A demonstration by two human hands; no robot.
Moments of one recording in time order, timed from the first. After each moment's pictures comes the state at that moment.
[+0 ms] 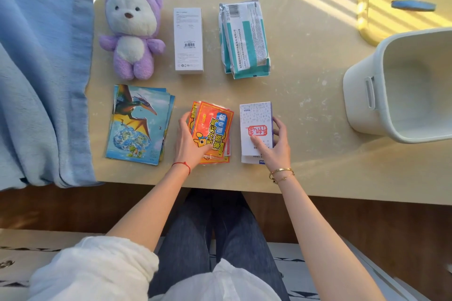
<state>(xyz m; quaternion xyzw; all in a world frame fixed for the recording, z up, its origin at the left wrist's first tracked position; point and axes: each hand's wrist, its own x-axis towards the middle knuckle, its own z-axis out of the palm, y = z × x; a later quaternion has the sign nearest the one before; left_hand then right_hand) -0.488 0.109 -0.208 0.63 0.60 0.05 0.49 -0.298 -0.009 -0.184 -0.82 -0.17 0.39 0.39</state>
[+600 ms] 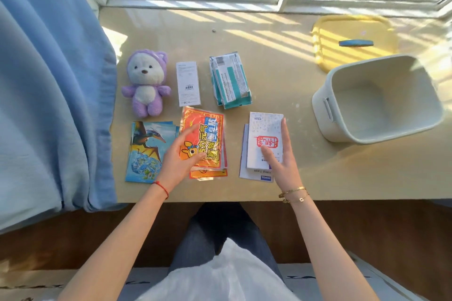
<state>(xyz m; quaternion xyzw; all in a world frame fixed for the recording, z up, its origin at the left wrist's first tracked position) -0.507 0.126 -0.053 0.62 0.47 0.13 0.62 -0.298 -0.027 -0.040 -0.72 -0.21 0.42 0.51</state>
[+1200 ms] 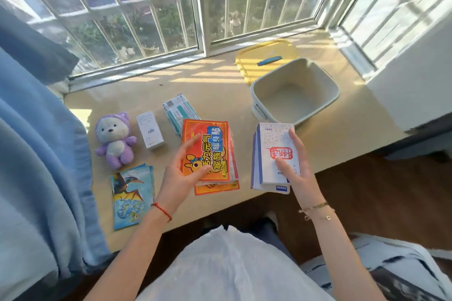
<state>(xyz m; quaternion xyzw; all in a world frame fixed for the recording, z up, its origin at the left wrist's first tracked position) -0.453 0.038 0.091 0.64 0.32 0.13 0.69 -0.288 -0.179 0.080 -0.71 -0.16 0.29 0.62</state>
